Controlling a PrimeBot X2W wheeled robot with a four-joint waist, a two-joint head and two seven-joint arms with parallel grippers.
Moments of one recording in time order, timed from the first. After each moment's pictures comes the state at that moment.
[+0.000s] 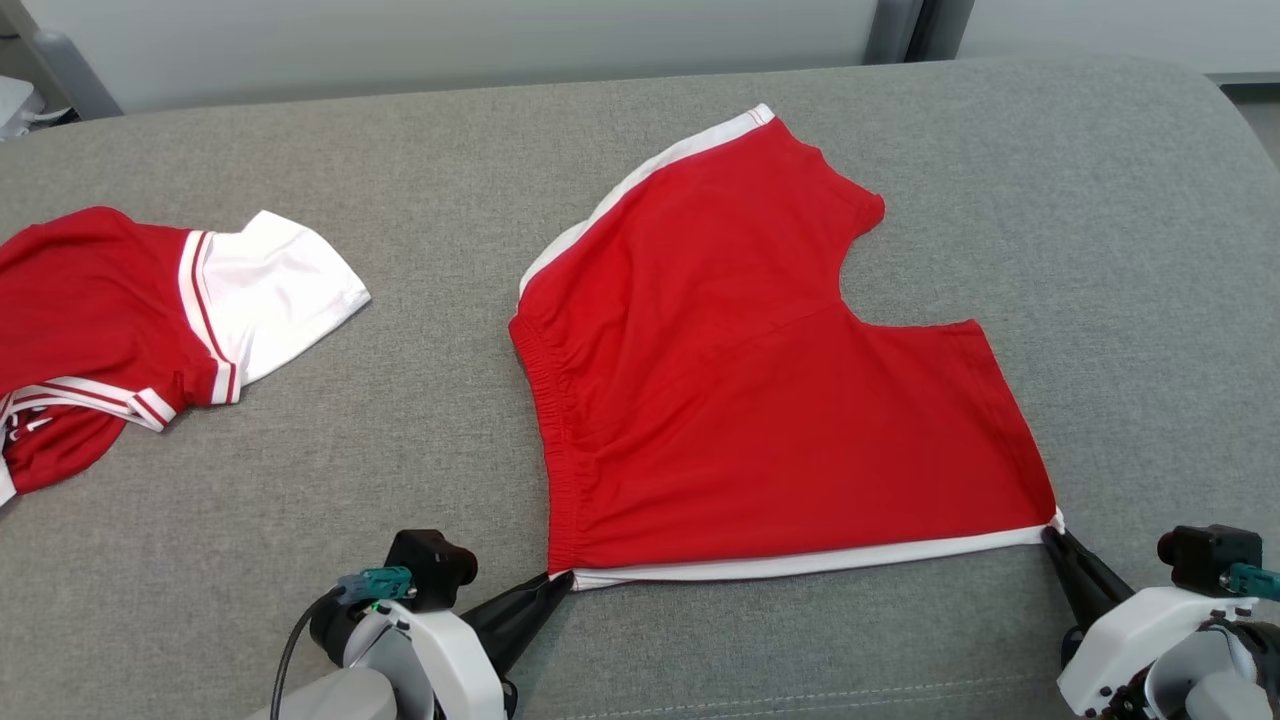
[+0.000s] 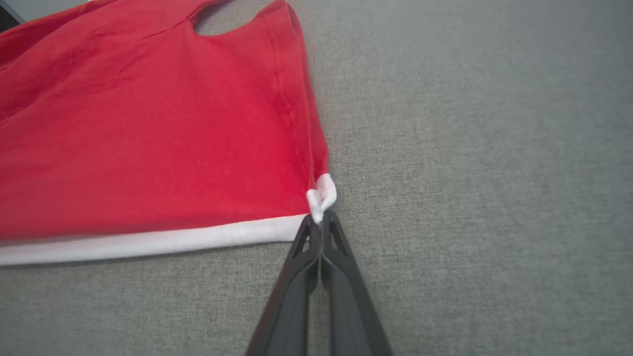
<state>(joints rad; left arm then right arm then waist) -0.56 0.42 -1.29 0.52 -1.08 -0.12 -0.25 -0.33 -0.41 0.59 0.72 0.83 0.13 -0.25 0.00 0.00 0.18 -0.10</state>
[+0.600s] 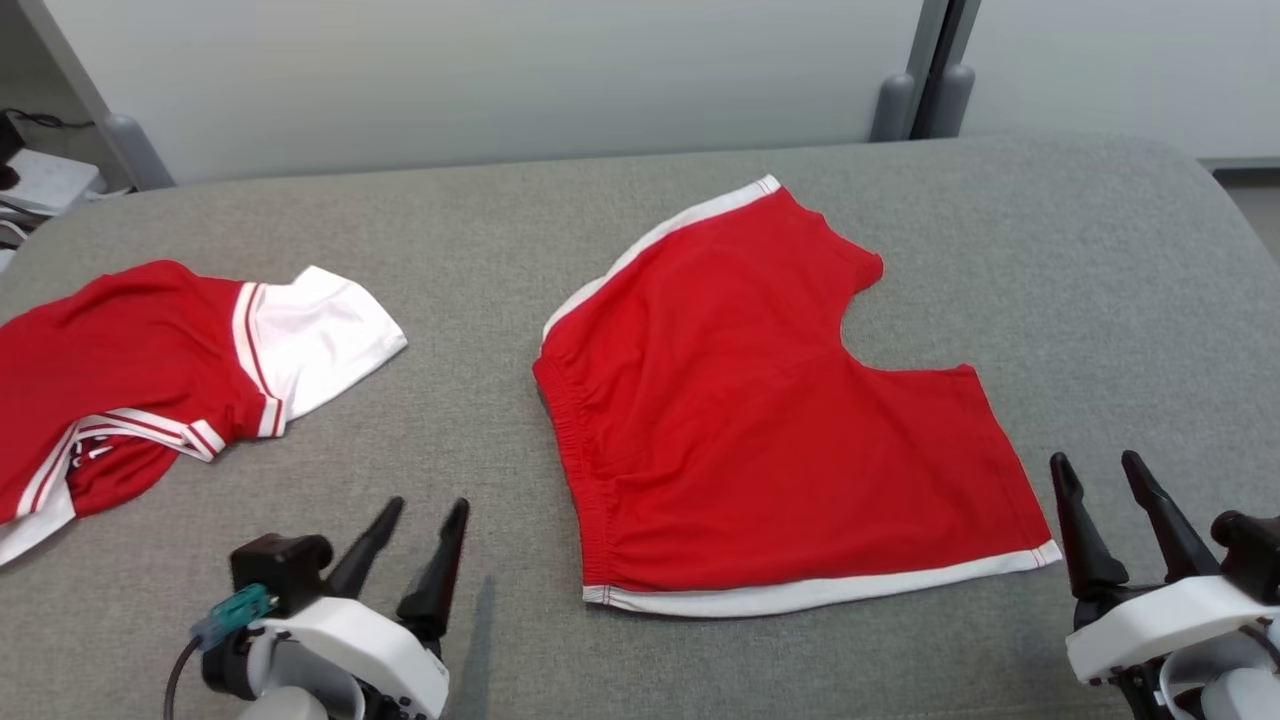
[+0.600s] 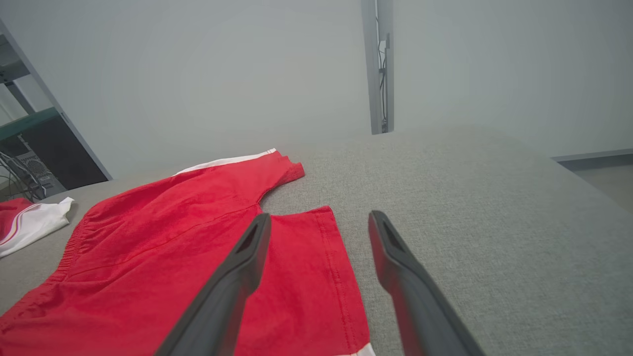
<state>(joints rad) -0.28 0.37 -0.69 0.42 -0.90 0.03 -0.25 -0.16 -0.27 0.15 0.39 0.51 0.13 -0.25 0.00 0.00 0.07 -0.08</state>
